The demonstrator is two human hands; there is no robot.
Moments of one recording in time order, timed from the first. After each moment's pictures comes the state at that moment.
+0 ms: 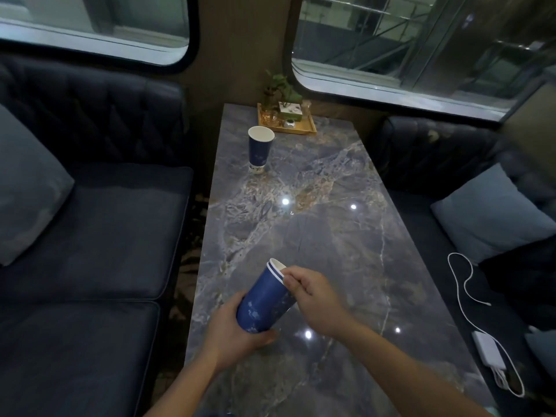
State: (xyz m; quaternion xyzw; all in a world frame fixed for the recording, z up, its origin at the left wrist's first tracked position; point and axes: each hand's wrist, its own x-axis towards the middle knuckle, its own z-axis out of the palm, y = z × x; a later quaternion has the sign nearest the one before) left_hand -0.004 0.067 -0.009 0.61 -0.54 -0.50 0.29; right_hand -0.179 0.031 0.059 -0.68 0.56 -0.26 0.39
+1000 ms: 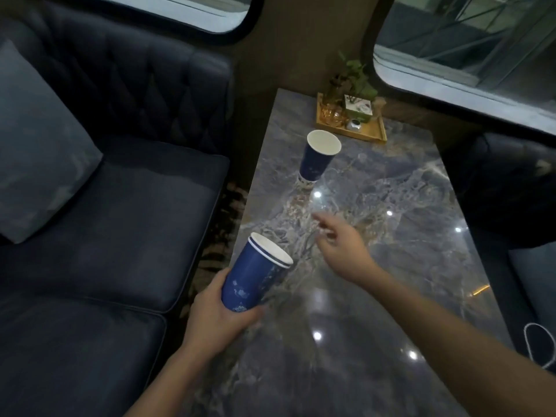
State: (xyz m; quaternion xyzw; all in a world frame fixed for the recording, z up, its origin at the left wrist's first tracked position) left_hand 0.064 -0.096 -0.061 0.68 -0.44 -0.44 0.39; right_hand -0.148 -0.236 0.014 -0.72 0.58 -0.20 0.31
